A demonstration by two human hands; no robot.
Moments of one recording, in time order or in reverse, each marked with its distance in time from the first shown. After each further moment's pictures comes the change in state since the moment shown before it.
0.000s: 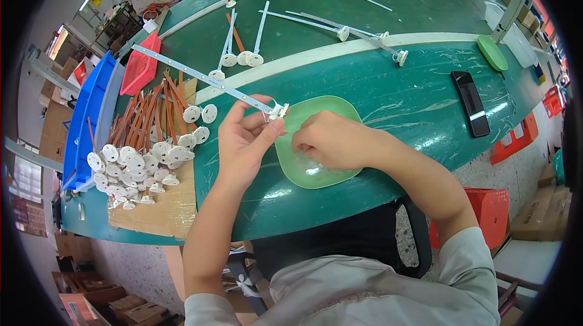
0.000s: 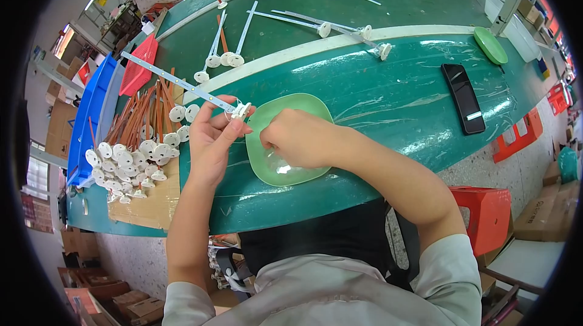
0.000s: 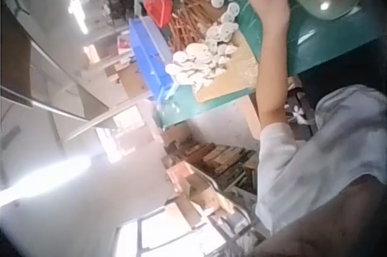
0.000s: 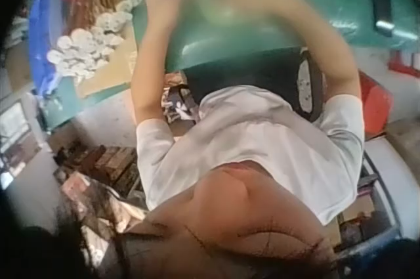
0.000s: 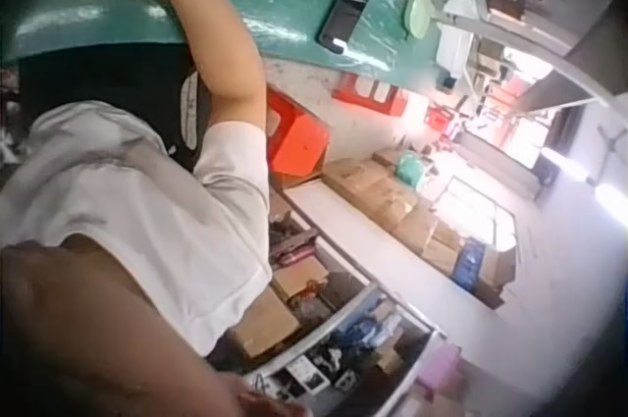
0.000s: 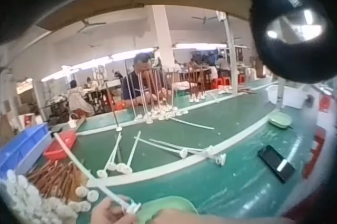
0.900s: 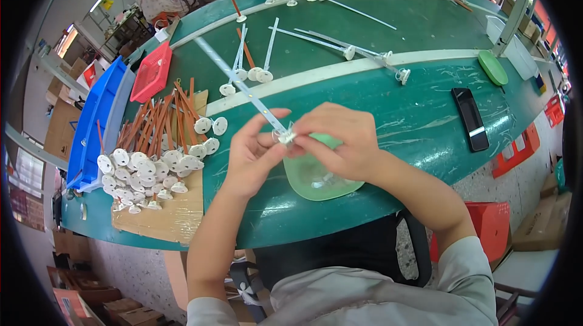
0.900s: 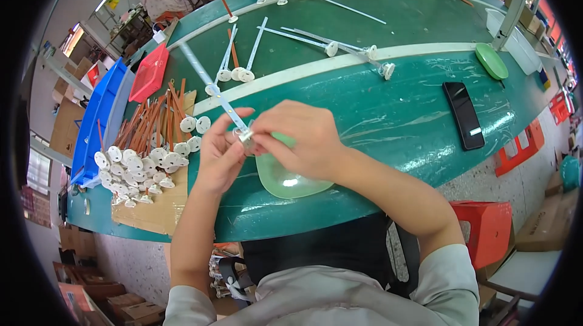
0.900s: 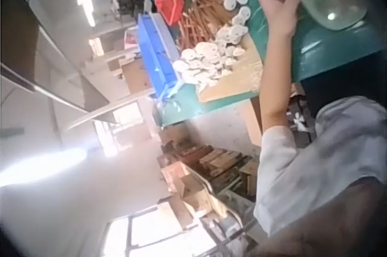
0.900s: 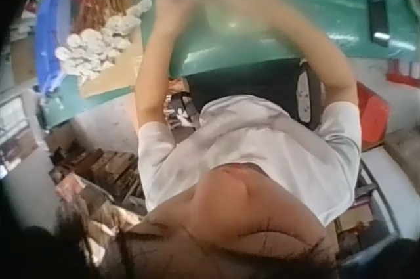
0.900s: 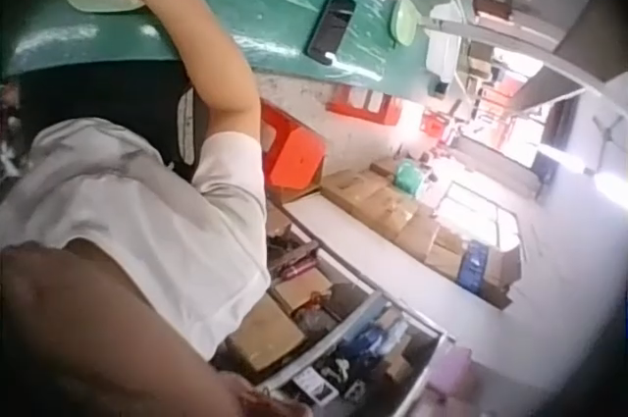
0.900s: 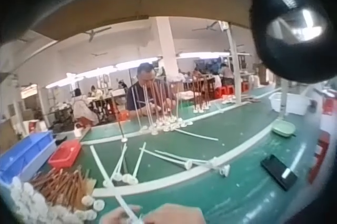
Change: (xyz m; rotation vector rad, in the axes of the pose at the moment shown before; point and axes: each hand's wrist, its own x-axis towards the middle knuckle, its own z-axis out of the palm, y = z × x) left_hand 0.001 0.000 -0.013 -0.174 -0.256 0.016; right_hand 0.009 -0.018 -0.009 0.149 0.820 -0.458
